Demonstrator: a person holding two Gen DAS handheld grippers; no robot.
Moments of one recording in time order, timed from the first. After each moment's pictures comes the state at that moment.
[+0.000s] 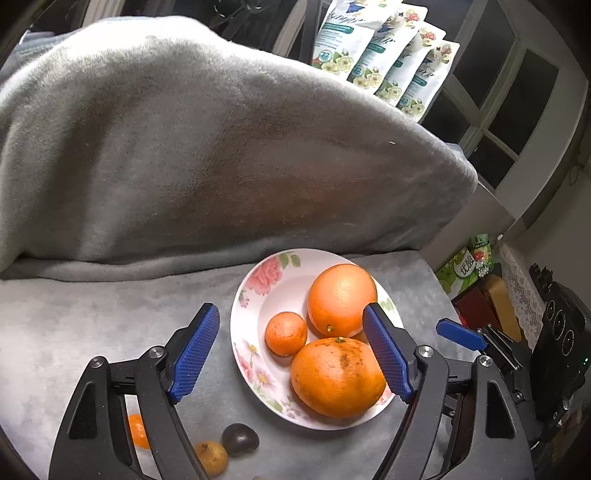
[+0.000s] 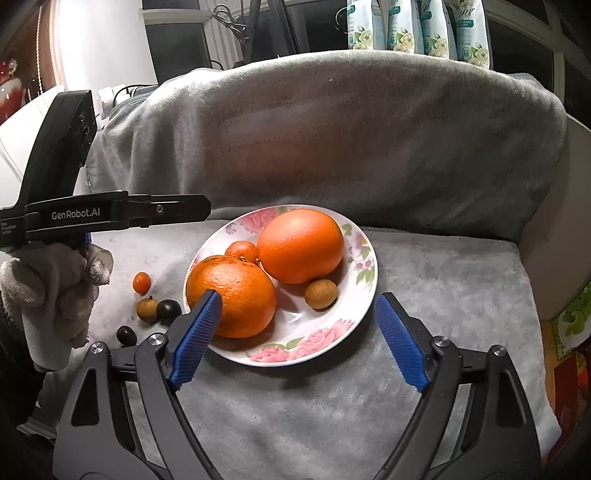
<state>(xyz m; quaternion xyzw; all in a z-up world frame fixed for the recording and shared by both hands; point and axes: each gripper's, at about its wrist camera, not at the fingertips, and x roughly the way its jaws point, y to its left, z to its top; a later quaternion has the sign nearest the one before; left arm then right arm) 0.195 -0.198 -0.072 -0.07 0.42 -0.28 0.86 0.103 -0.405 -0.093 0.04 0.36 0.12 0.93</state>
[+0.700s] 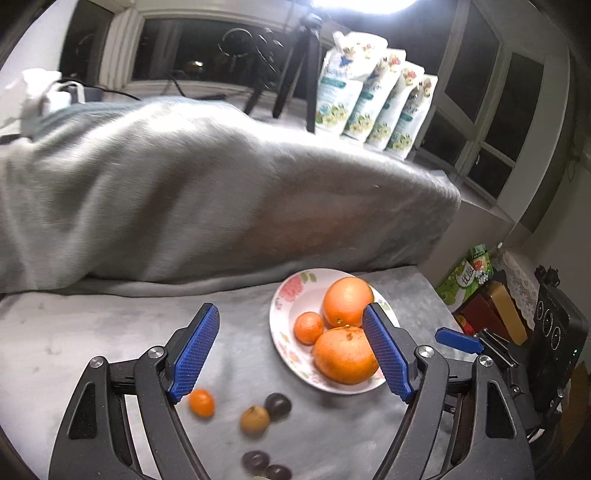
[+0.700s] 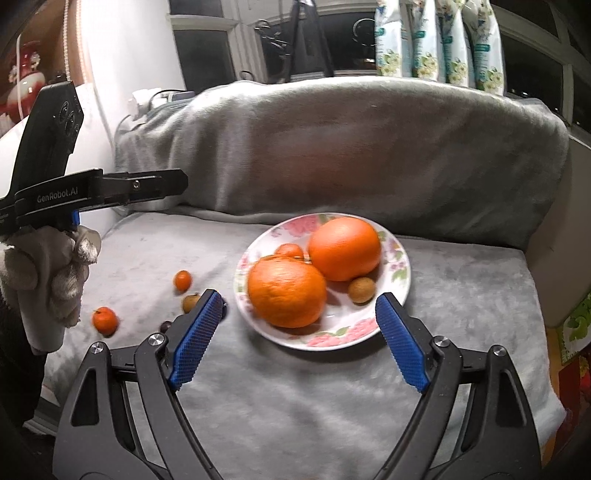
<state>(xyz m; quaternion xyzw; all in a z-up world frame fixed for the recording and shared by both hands) 0.146 -0.148 -0.025 -0.06 0.36 -0.25 0.90 0.074 -0.379 -0.069 0.04 0.34 0.16 0.93</state>
